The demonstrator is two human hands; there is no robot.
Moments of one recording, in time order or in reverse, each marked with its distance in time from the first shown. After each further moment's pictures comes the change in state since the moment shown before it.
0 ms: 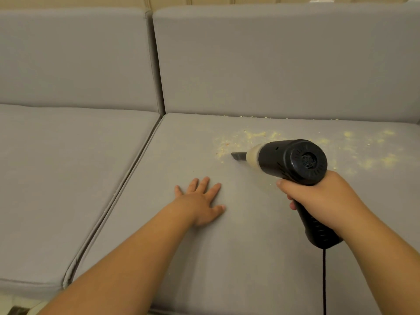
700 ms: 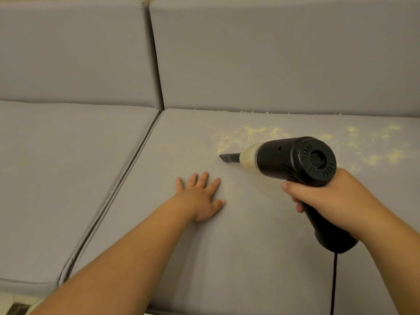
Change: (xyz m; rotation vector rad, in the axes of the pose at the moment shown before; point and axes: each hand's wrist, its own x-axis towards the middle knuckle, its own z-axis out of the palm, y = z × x) left_hand 0.008 0.002 -0.003 0.040 0.009 -0.005; right_hand 0.002 0.004 -0.012 -0.083 -0.101 -0.047
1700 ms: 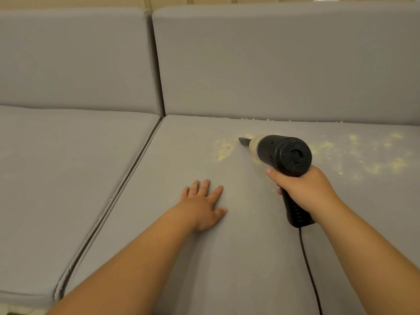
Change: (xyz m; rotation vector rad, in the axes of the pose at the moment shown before) left_hand 0.006 0.001 0.002 -0.037 0.006 0.018; right_hand 0.067 0.008 0.035 0.251 0.130 0.008
